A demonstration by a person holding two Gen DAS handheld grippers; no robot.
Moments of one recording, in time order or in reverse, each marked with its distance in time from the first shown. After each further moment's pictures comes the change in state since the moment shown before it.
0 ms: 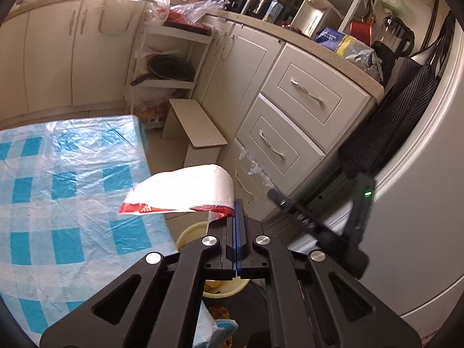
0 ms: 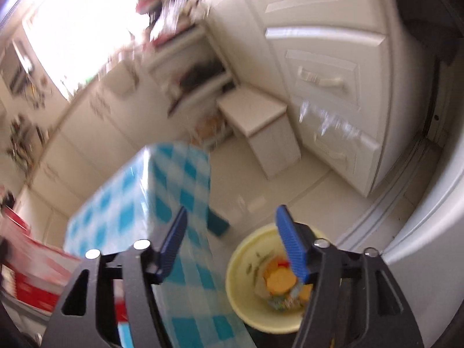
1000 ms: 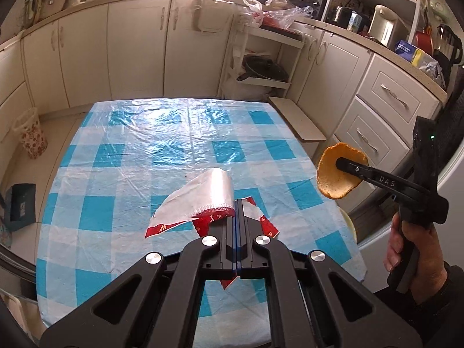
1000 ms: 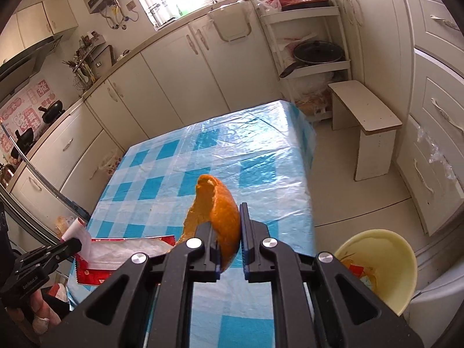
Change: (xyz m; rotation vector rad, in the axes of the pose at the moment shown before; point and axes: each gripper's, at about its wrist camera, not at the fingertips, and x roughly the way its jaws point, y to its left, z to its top) left arm -0.113 0.182 -0.056 -0.049 -0.050 0.334; right arm 0.048 0.164 -0.071 -0.395 0.259 0.234
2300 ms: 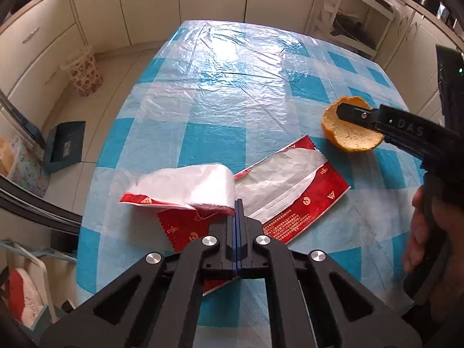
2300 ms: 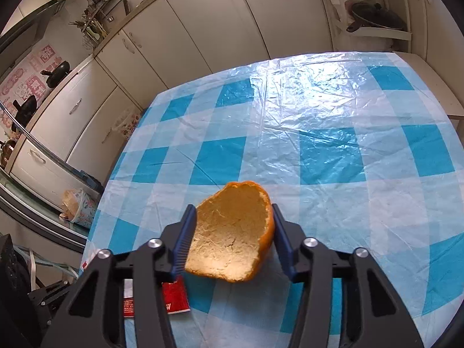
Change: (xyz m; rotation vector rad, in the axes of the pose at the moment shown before) left arm 0.056 0.142 -0.042 -0.191 0.263 0.292; right arm 0.153 0.144 -0.015 -0.069 0.237 0.109
